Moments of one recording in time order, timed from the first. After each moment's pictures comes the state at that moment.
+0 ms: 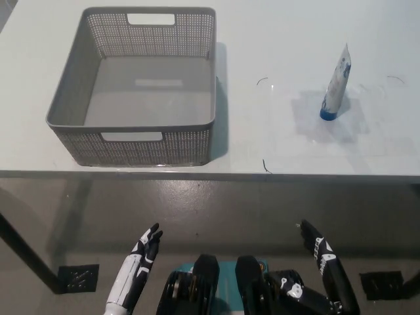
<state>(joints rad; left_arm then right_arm) 0.04 0.07 -0.10 0.15 0.17 -0.20 -0.01 0.07 -0.04 0.13 0.16 -0.13 -0.35 -0.02</state>
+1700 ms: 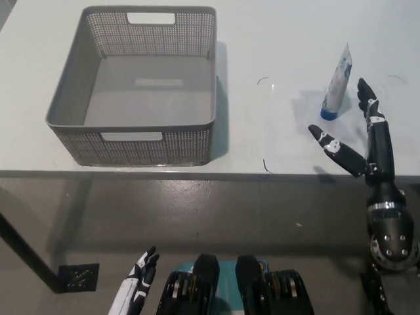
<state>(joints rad) 0.12 0.07 -0.10 0.16 0.18 -0.24 -0.01 -0.45 -0.10 -0.08 0.36 -0.21 -0.27 -0.15</state>
